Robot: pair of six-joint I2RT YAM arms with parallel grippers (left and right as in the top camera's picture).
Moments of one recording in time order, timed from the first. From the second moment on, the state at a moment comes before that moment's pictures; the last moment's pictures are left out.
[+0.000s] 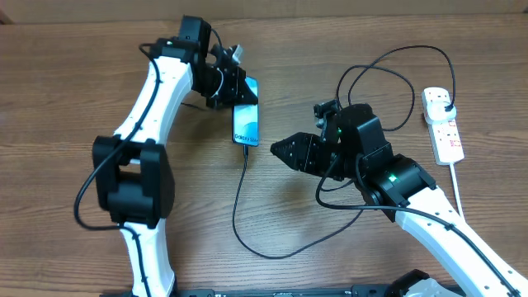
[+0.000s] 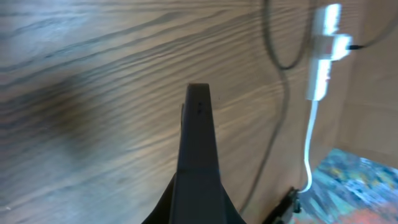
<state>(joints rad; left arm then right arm) -0.18 2.17 1.87 -1.05 0.72 -0.20 0.51 1.26 0.95 -0.40 -0.50 0.83</state>
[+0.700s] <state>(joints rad) -0.15 2.40 1.87 -1.03 0.62 -0.20 0.51 1.26 0.95 -0.46 -0.48 0.78</state>
